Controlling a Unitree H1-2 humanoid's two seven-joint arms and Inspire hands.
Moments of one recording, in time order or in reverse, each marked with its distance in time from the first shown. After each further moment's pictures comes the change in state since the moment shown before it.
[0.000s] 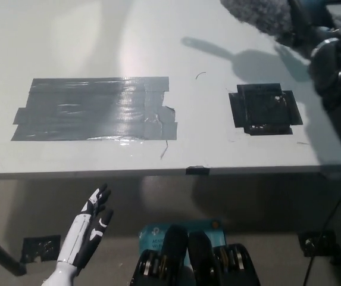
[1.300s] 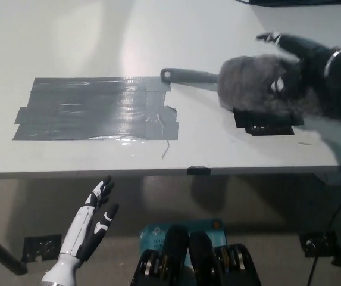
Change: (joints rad) left_arm -0.035 0.007 -0.016 -0.002 0.014 0.004 0.000; right_arm 0.004 -0.054 -0.031 -0.077 0.156 0.049 0.476
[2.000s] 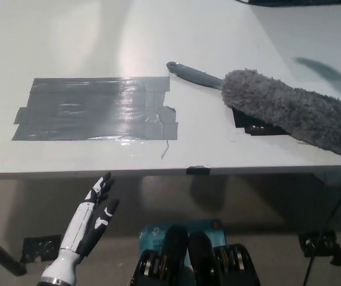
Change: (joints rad) left_arm -0.017 0.003 -0.001 0.000 -0.002 0.026 0.000; right_arm -0.063 -0.123 -0.307 -0.496 0.343 0.289 0.270
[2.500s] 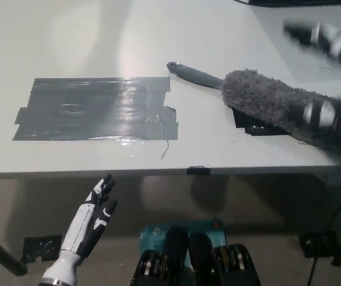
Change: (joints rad) left_arm 0.004 0.000 -0.003 0.005 0.001 0.002 0.000; right_arm 0.590 0.101 -0.087 -0.580 0.089 0.013 -0.039
